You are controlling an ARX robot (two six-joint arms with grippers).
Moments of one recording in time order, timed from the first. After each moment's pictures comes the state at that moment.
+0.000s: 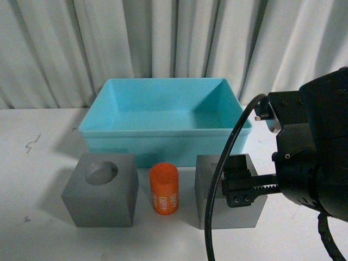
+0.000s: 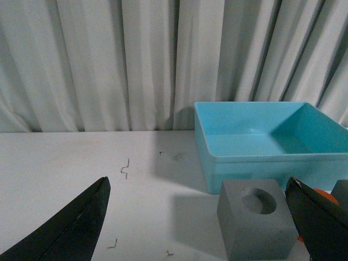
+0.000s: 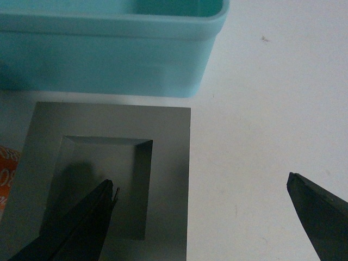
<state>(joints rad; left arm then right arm) 0.00 0.01 0.01 0.00 0.00 -0.01 0.41 1.85 0.73 0.41 0.21 0.17</state>
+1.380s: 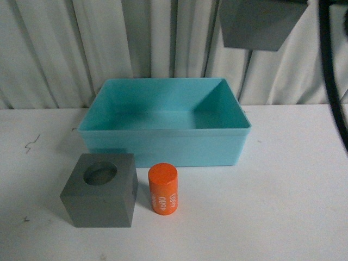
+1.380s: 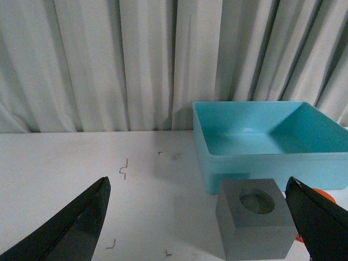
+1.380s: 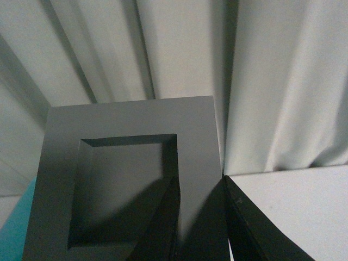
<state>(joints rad) 0.00 0.01 0.01 0.00 0.00 -0.01 0.25 1.74 1.18 0.39 0.12 0.17</state>
